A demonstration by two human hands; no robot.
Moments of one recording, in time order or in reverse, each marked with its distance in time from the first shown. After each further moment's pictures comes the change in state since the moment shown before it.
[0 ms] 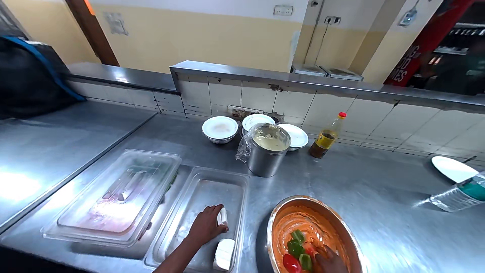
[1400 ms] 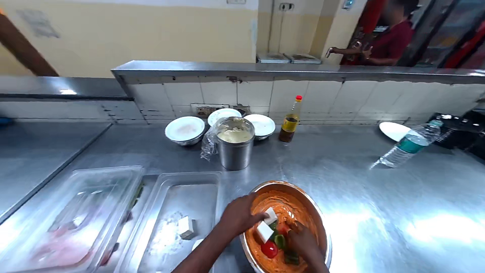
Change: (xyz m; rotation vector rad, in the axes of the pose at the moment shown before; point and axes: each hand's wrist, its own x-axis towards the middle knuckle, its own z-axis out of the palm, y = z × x) left_hand -0.010 0.199 -0.030 -0.067 -0.165 0.249; right_hand 0.004 -0.008 -0.003 0.032 -0.088 0.006
